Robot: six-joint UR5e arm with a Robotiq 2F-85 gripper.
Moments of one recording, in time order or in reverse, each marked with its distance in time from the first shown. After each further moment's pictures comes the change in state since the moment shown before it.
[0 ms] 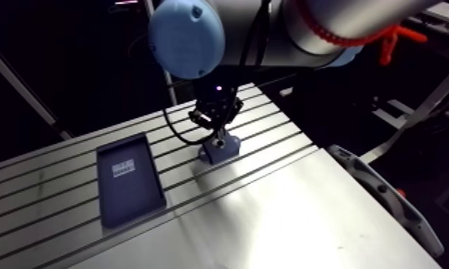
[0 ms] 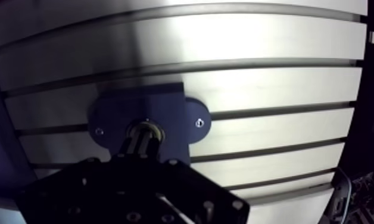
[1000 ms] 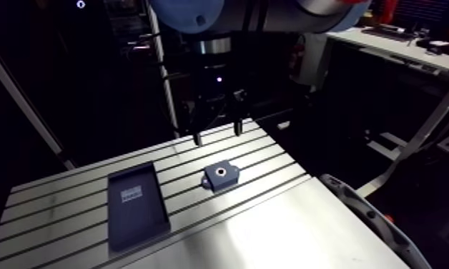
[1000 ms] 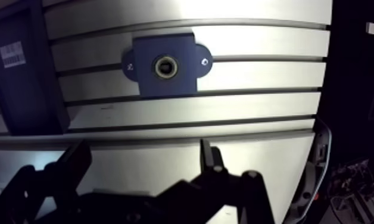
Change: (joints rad) arm 0.005 -0.171 -0.100 0.327 -0.008 -0.013
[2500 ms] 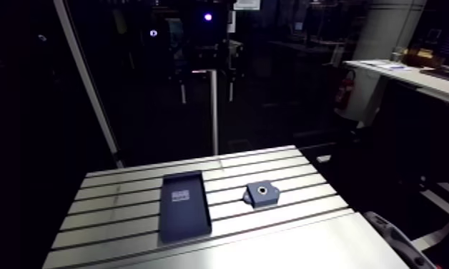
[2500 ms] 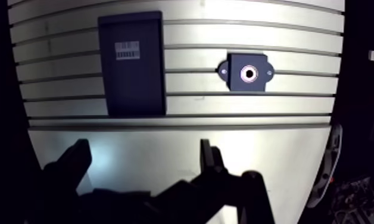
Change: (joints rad) arm 0.232 -0.120 -0.247 0.283 0.089 0.183
